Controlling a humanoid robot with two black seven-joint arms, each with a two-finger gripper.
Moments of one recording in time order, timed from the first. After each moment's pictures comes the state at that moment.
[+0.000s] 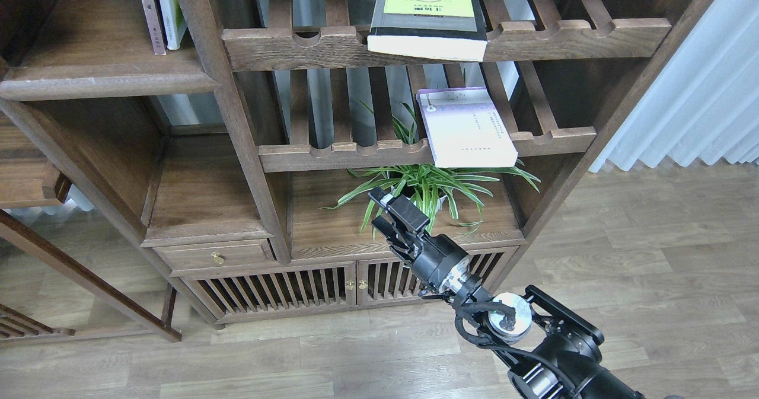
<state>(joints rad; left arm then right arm) -0.89 1.16 -0.80 -1.25 -0.08 -0.49 -0.14 0.29 0.02 0.82 0.95 0.32 0.47 -0.13</state>
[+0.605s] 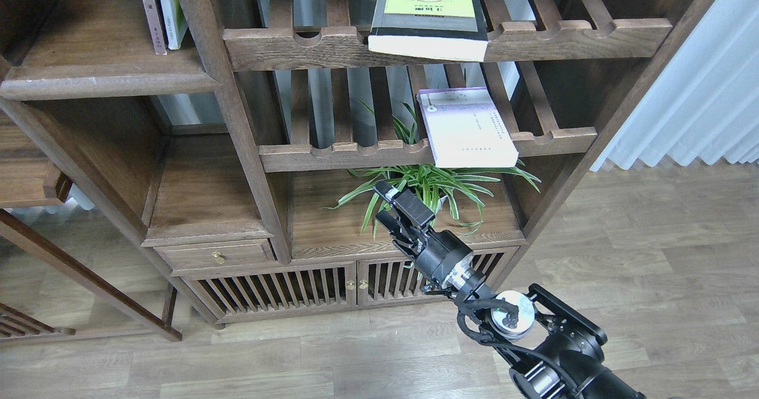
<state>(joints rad) -0.89 1.00 -0.81 -1.25 0.00 -0.11 -0.15 0.28 0.02 0.85 0.96 0.32 0.48 -0.13</state>
